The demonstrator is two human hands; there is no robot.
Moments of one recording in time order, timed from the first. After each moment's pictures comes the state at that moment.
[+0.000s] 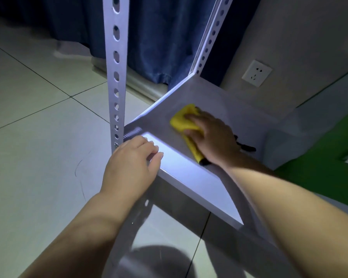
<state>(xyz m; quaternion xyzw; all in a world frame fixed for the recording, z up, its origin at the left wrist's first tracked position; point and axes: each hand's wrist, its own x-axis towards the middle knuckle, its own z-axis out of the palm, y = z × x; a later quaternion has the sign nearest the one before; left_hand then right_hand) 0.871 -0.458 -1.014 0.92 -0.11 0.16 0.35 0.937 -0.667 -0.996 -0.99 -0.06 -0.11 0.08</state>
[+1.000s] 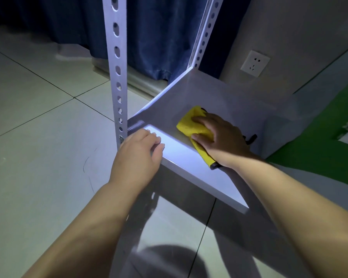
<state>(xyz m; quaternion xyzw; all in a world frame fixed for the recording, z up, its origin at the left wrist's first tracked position) 0.867 -0.457 -1.014 0.92 -0.11 0.13 0.35 0.894 -0.675 -0.995 -0.99 -0.05 -0.10 0.13</state>
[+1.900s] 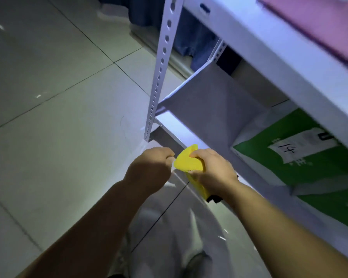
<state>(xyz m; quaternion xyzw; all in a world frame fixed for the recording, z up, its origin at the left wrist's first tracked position) 0.731 -0.433 -0.820 0.92 -0.02 -0.16 0.36 0.741 -0.618 -0.837 -0.96 -0.02 0.23 0.14</state>
